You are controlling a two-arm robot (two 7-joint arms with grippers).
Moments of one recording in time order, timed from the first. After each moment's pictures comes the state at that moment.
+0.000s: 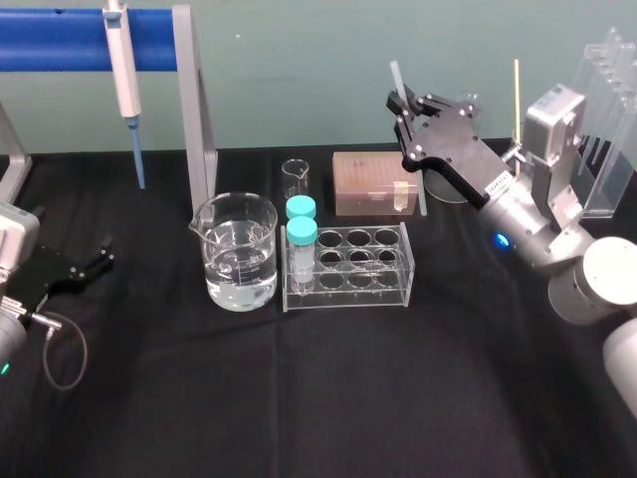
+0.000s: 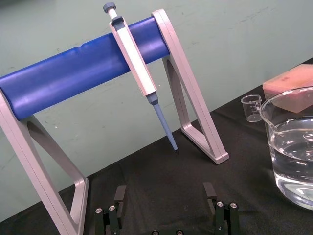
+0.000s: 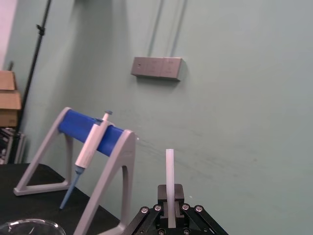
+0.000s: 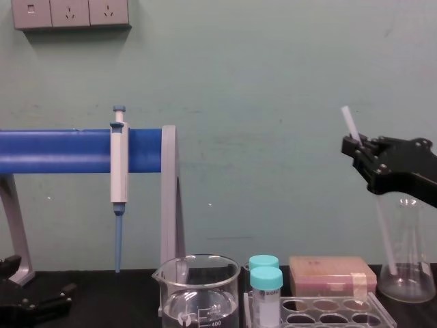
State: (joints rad) left arm -0.20 0.60 0.45 -1.41 -0.25 -0.12 0.03; right arm 0.43 0.32 -0.27 -1.17 0.27 -0.48 0.47
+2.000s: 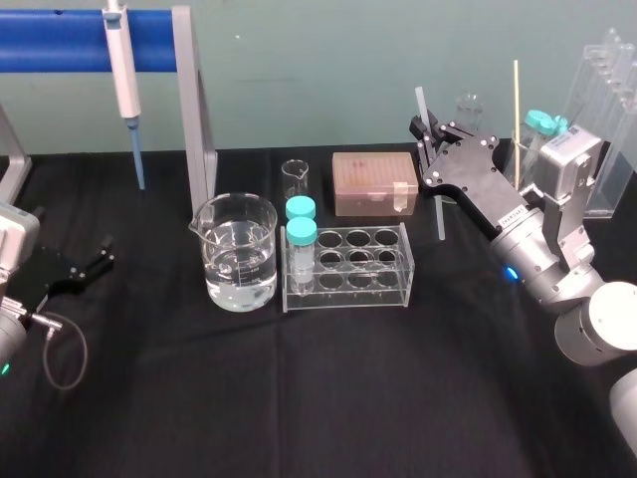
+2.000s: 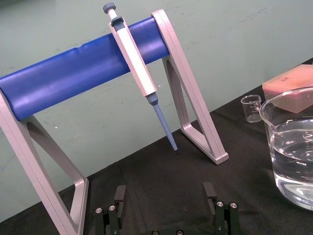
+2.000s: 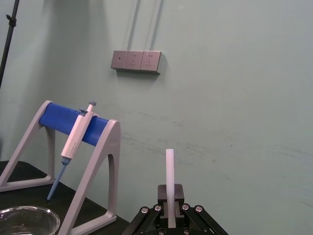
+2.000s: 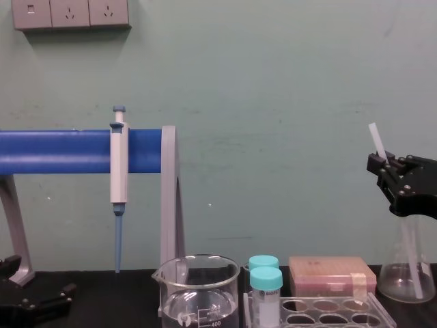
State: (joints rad) left arm -0.20 0.60 0.45 -1.41 -0.25 -0.12 0.03; right arm 0.29 0.30 -0.20 -1.28 0.19 -0.47 0.37
